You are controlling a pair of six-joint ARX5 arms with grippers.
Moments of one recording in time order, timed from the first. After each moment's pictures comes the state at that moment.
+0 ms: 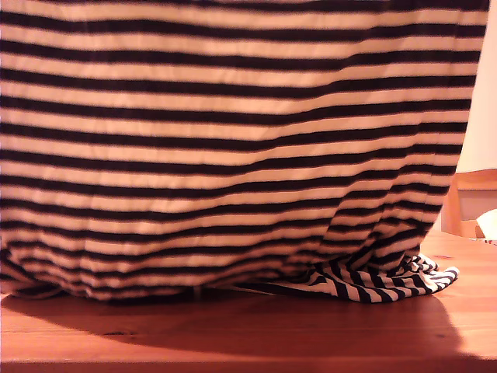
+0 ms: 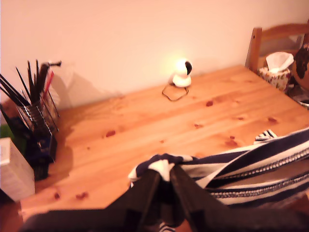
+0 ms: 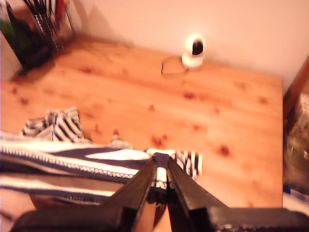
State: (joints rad) left arm -0.06 0.88 1.68 -1.13 0.31 0.10; right arm 0.39 1.05 1.84 -1.26 0.09 0.00
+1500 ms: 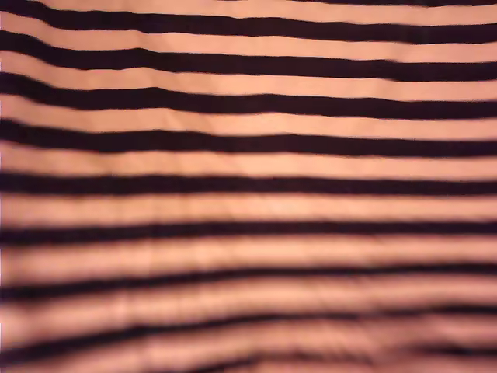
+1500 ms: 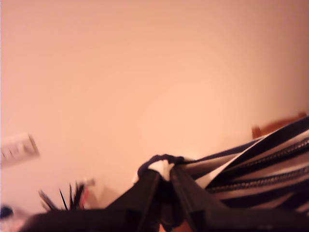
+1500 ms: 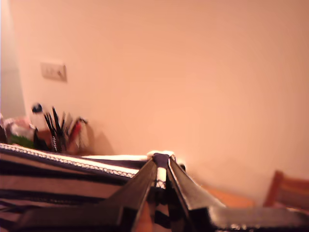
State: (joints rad) left arm -0.06 1.03 2.24 -1.19 0.32 0.11; right arm 0.52 1.19 2.45 -1.30 0.23 -0.11
